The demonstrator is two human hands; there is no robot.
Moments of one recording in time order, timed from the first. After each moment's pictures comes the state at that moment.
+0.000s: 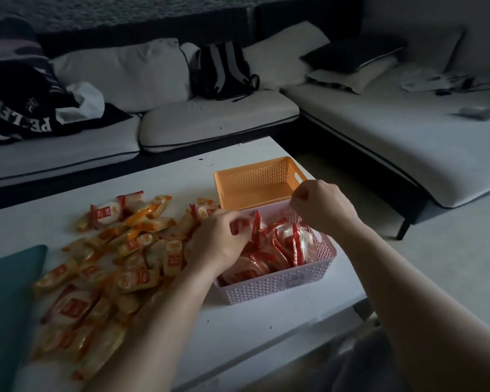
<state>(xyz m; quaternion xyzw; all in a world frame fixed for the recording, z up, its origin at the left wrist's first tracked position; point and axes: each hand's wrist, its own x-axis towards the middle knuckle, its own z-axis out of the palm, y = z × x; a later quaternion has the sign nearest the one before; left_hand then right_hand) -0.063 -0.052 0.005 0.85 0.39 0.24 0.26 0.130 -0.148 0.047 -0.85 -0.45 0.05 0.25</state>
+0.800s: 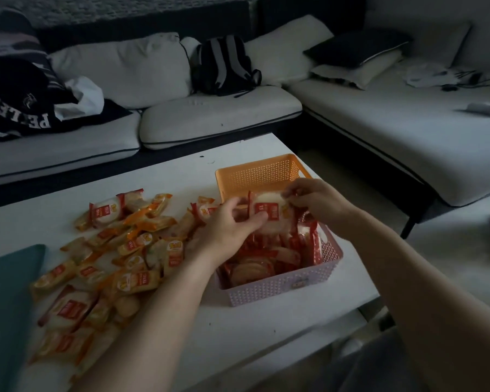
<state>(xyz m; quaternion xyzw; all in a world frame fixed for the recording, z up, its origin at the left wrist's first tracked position) -0.051 -0.047 0.021 0.76 0.37 0.23 0.49 0.141 -0.144 0.051 -0.71 -0.40 0.37 0.45</state>
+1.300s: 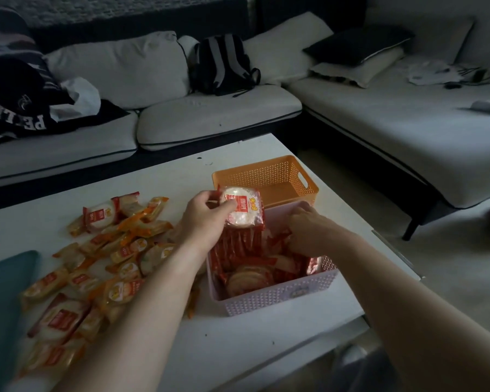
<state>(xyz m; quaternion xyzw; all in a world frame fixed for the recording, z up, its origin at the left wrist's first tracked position) -0.043 -0.015 0.021 0.67 0.48 0.34 0.45 0.149 -0.120 -0.013 -0.76 -0.64 0.14 0.07</state>
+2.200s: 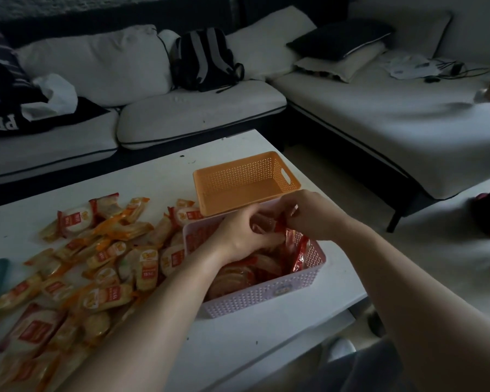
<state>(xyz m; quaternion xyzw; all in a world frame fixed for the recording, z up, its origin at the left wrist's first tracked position) 0.007 -0.042 -0.004 0.84 0.26 0.11 0.47 0.171 -0.144 0.021 -0.78 -0.55 0.19 0.23</state>
